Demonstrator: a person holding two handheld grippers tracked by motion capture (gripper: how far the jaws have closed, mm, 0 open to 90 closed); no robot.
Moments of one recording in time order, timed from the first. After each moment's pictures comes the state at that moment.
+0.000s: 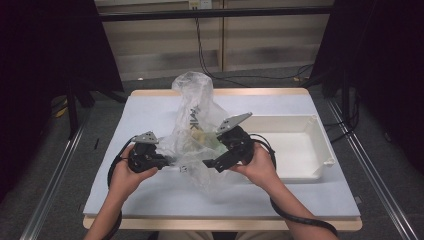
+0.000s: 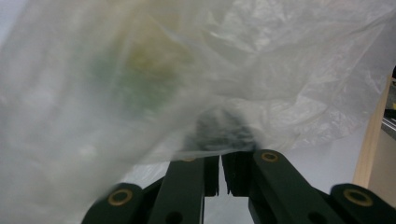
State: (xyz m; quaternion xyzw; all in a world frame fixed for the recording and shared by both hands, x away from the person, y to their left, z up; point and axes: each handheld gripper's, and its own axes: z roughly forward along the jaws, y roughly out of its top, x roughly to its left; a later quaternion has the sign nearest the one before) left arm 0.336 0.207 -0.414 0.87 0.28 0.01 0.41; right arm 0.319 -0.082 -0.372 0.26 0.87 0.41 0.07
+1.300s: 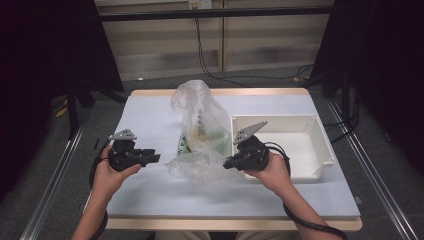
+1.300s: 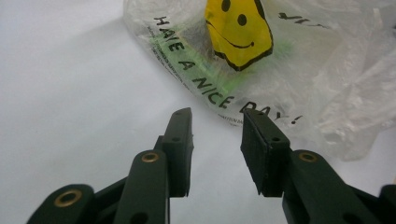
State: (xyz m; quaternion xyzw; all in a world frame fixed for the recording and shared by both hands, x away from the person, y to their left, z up) left arm 0.348 0.253 -0.414 0.84 0.35 0.05 0.42; right arm 0.307 -0.128 -0.399 0.25 0.88 0.40 0.01
